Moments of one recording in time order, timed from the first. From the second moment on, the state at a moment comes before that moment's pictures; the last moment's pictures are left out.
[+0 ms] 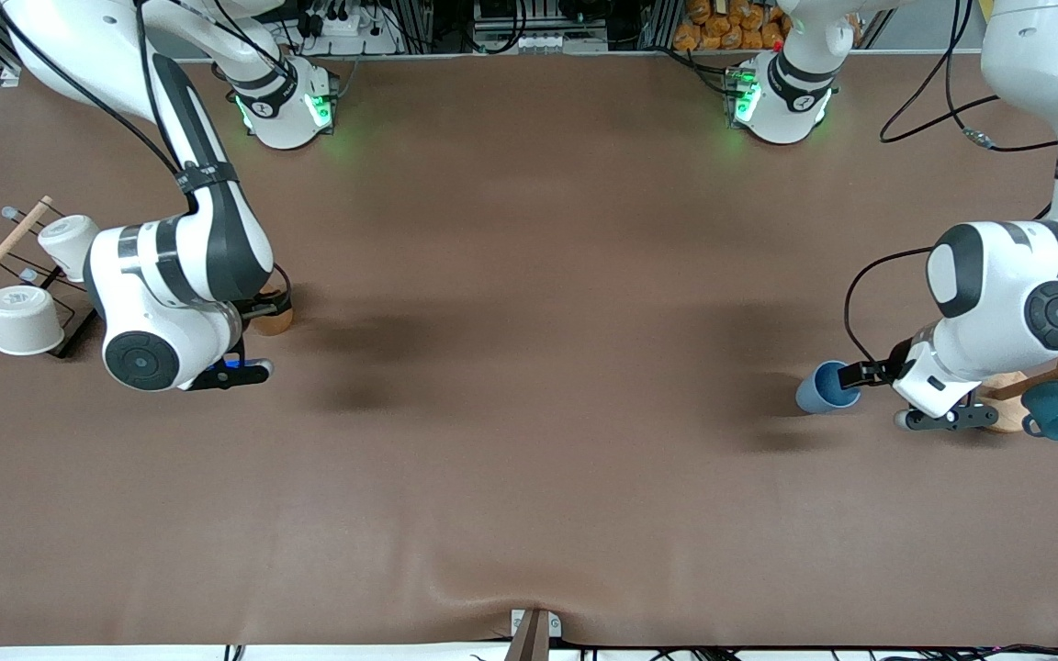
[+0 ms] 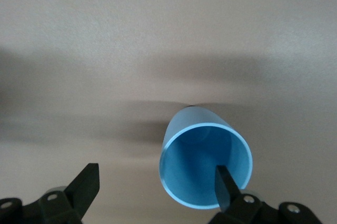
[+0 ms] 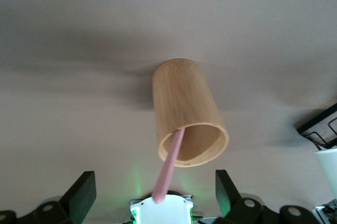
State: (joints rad) left arm 0.11 0.42 -0.10 -1.86 0.02 2.23 -0.06; right arm 0.23 0.44 -0.05 -1.66 -0.06 1.50 0.07
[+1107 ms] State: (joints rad) left arm 0.06 0.47 -0.19 -1.84 0.02 2.27 -0.06; right arm 0.23 0.45 -0.06 -1.65 -0.07 1.51 0.07
